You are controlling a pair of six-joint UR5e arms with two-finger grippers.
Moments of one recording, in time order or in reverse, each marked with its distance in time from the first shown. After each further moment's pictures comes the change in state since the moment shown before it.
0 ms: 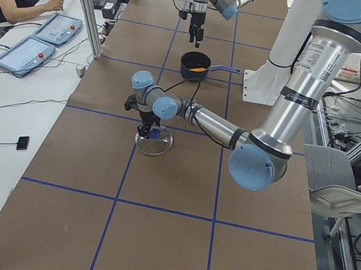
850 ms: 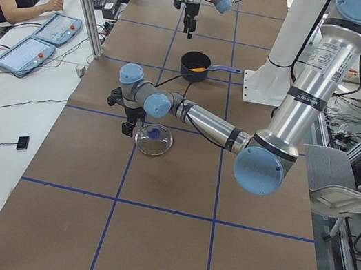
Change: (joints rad) left arm -0.191 0.002 -0.015 -0.002 0.001 0.020; right arm 0.112 -0.041 0.010 -0.002 0.013 0.001
